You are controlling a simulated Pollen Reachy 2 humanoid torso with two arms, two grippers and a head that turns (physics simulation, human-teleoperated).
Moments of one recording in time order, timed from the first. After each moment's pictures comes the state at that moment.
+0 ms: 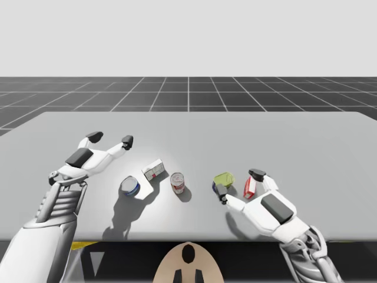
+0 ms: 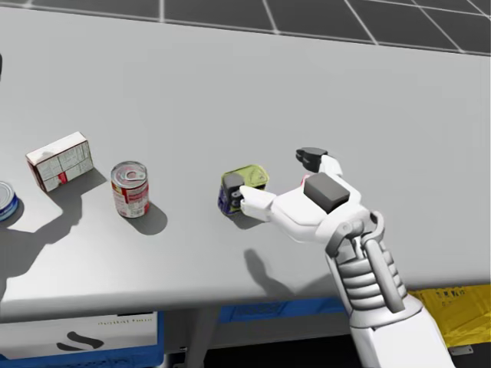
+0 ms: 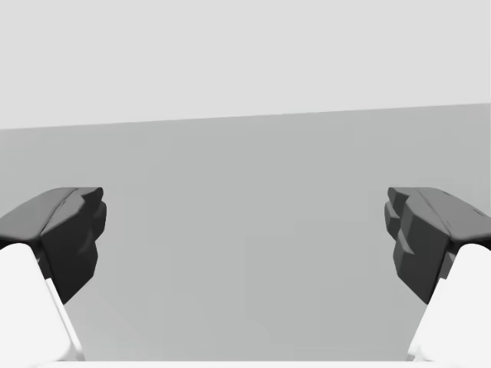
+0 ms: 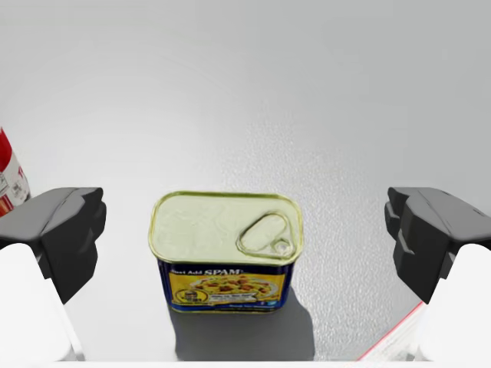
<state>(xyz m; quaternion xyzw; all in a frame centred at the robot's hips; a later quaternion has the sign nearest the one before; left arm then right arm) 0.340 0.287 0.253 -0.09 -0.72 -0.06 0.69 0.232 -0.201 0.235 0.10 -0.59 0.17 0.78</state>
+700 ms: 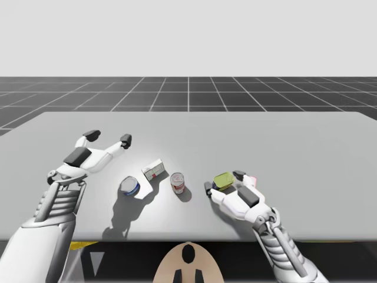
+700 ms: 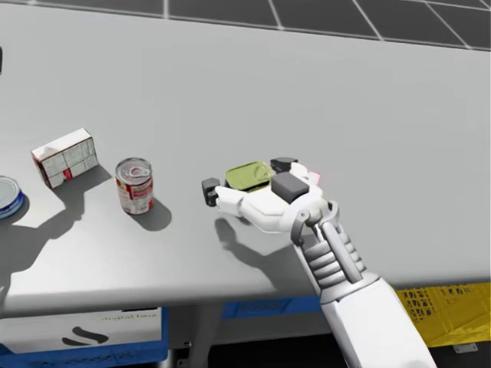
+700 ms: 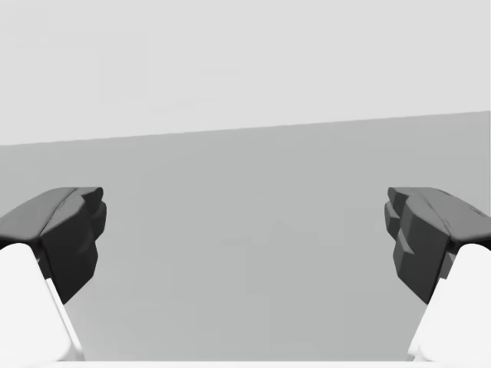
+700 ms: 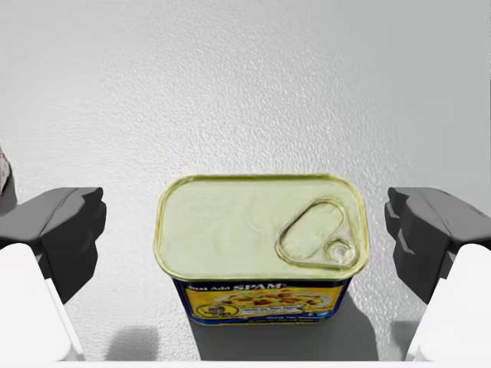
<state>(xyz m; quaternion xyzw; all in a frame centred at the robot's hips) 0.341 0.290 0.255 -0.08 -0.73 -0.06 0.68 0.269 -0.174 0.195 0.12 -0.54 0.15 0.82</state>
